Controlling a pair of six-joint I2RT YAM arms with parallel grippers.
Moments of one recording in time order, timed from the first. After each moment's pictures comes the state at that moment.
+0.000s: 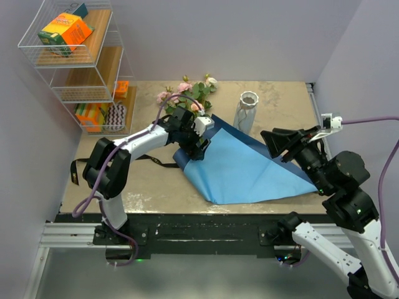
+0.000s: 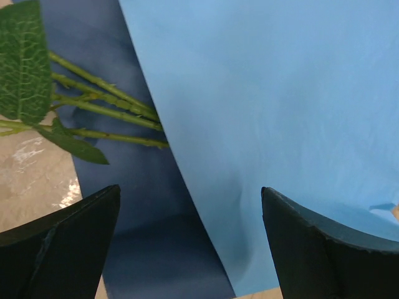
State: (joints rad) left arm -0.58 1.83 1.29 -0.44 0.36 0.22; right arm 0.57 0.59 1.12 -0.45 0.08 0.46
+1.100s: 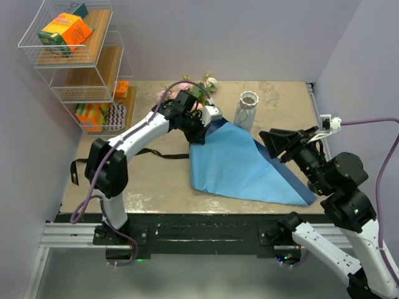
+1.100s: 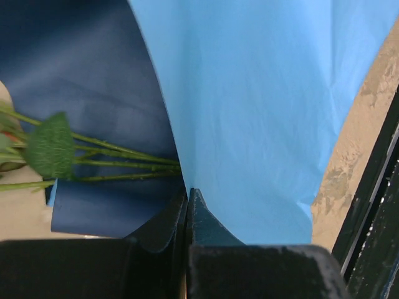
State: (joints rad) left arm -0.58 1.86 1.56 -0.70 0.52 0.37; right arm 0.57 0.57 1.08 -0.41 0.06 0.49
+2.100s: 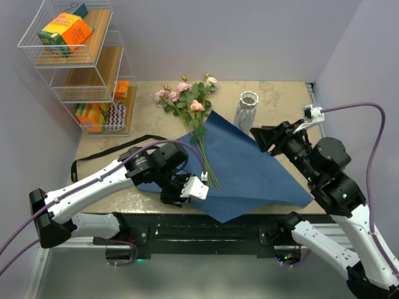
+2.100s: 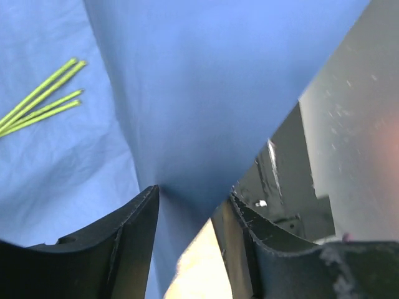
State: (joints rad) left arm -0.99 1.22 1.20 -1.11 0.48 0.71; right arm 0.57 0.67 1.10 -0.43 0.06 0.48
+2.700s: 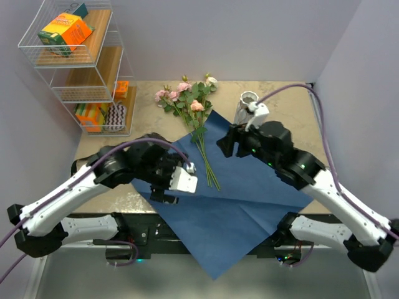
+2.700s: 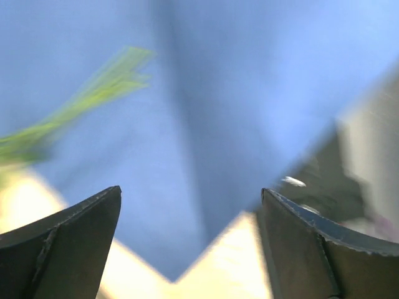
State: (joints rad) left arm -1.00 1.11 1.31 -1.21 0.34 0.77; right arm 0.74 0.93 1.09 -0.48 0.11 0.44
